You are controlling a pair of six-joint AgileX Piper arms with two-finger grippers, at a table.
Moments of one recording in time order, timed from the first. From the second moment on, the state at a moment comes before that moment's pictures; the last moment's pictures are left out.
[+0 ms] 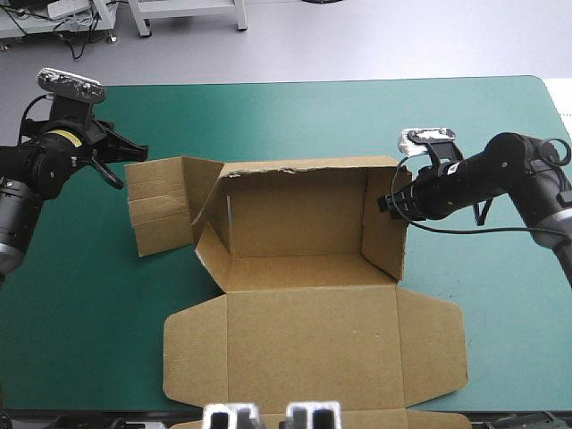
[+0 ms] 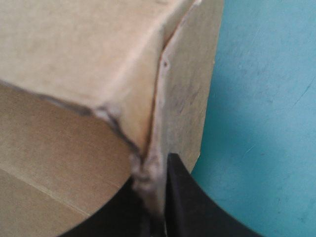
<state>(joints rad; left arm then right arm) -0.04 1.29 -1.33 0.05 0.67 0.20 0.16 1.41 -1.32 0.44 1.14 -0.23</state>
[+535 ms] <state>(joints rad) -0.04 1.29 -1.33 0.02 0.74 0.25 0.16 1.68 -1.34 0.49 0.91 -0.36</state>
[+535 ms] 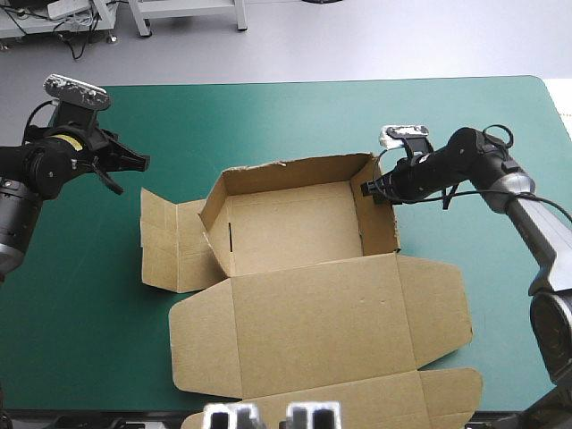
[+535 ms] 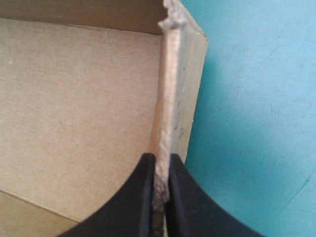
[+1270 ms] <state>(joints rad) -0.04 1.35 -1.33 0.02 0.76 0.27 0.17 1.59 -1.57 0.32 1.05 -0.38</state>
